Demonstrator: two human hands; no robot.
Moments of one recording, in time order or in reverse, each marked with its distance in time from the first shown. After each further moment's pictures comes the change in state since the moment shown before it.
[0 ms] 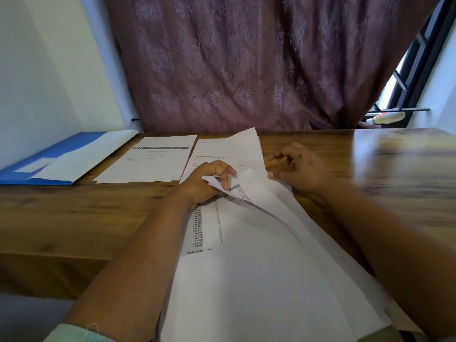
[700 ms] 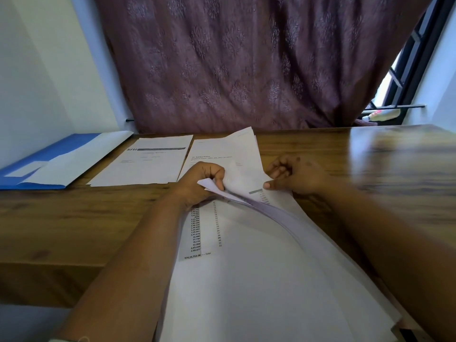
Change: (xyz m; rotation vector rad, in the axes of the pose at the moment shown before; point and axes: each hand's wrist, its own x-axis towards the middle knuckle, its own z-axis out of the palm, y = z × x) left_hand -0.003 -0.001 -0.005 -0.168 -0.066 0.006; right_hand 0.002 0.004 -0.002 0.120 -0.268 0.253
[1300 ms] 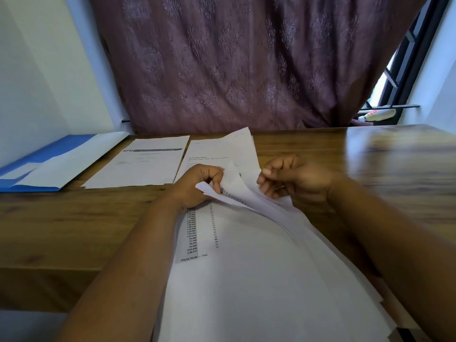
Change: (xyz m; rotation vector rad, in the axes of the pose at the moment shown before) left_hand 0.005 -0.005 -0.003 0.086 -0.070 0.069; right_hand -0.023 -0.019 -0.005 0.631 -0.342 -0.117
